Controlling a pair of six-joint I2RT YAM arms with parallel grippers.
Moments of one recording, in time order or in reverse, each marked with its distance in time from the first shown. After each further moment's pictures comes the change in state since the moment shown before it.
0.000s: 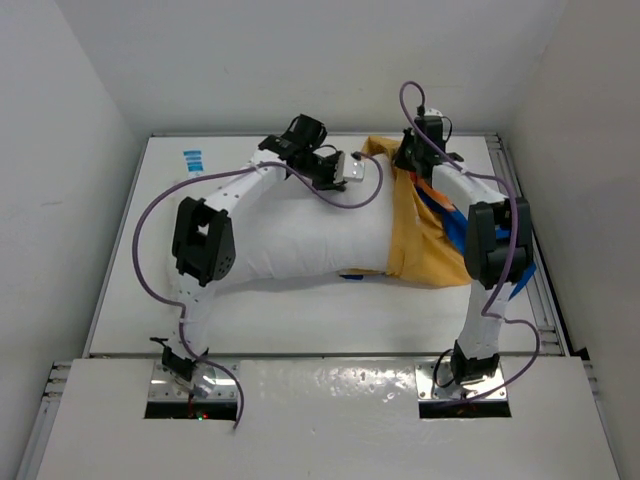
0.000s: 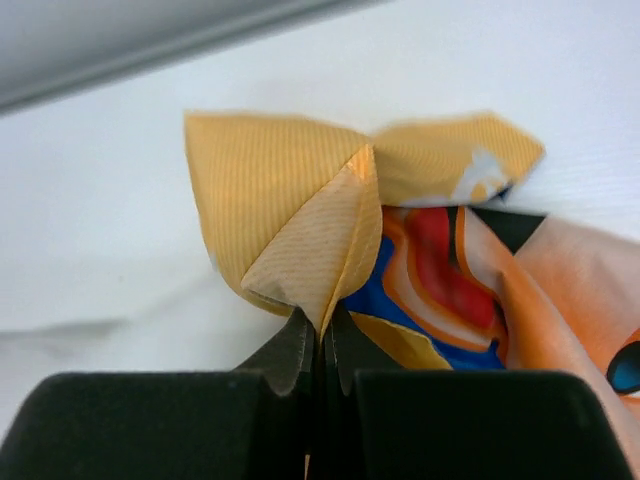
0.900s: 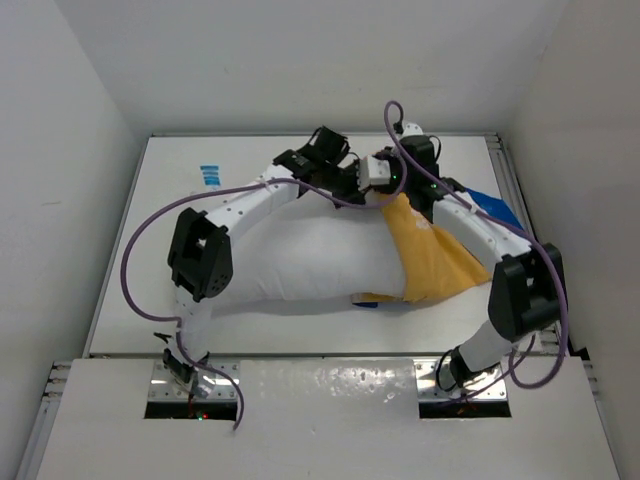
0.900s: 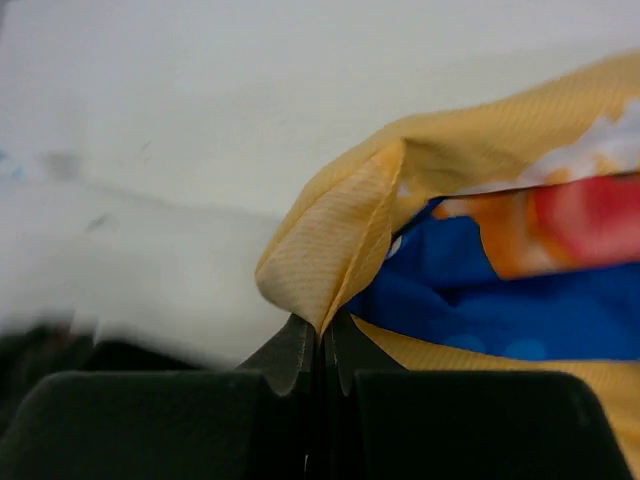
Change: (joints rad) left arm -0.152 -0.140 -0.127 0.065 -0.116 -0.333; right arm 0.196 -0.382 -0.276 -0.028 -0.036 0.001
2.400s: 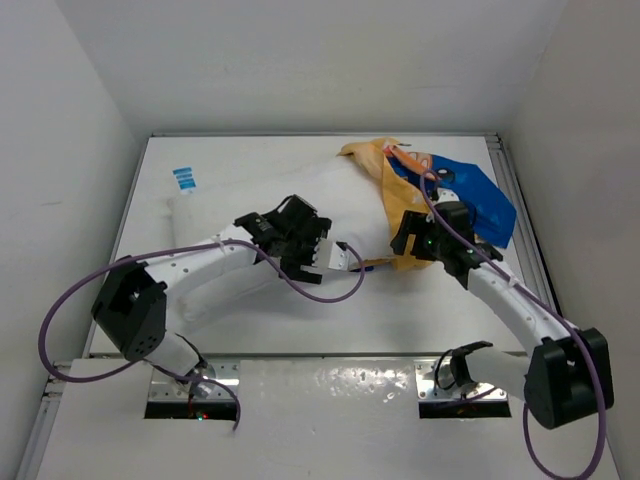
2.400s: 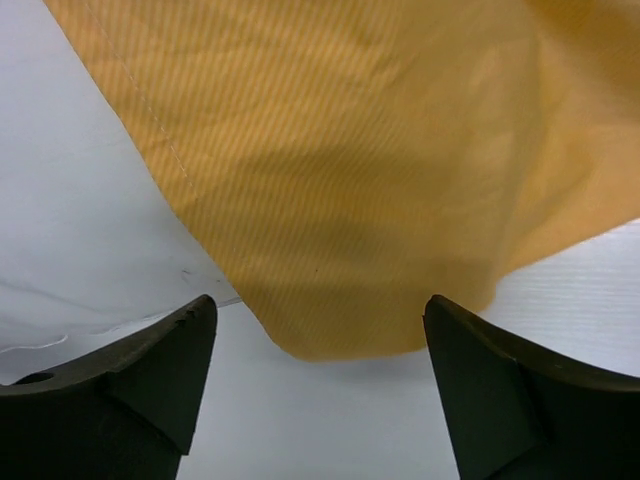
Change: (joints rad) left arm -0.088 -0.527 -0.749 -0.013 -0.417 0.330; right arm -0.080 -0.515 -0.572 -0.156 0.012 -0.003
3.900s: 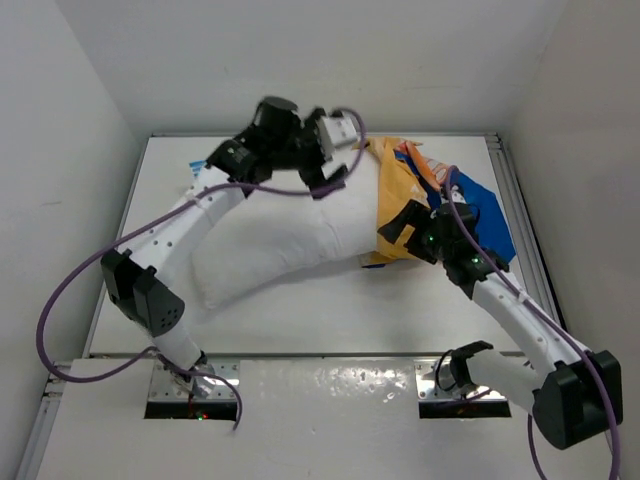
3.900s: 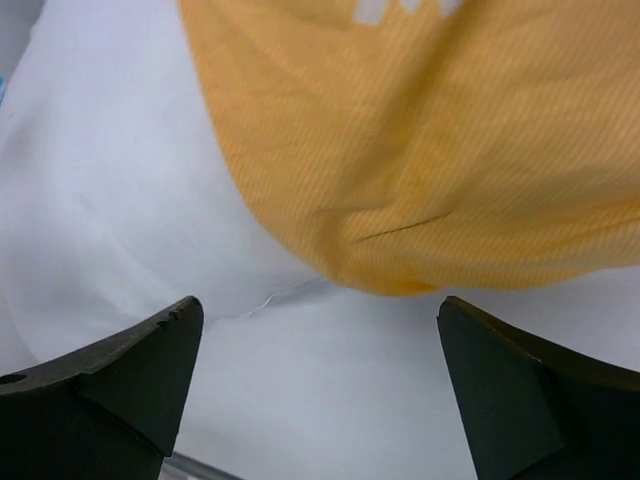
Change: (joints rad) left arm 0.130 0.134 0.613 0.011 0.293 -0.495; right arm 0.050 -0.097 -0.005 0.051 -0.085 0.332
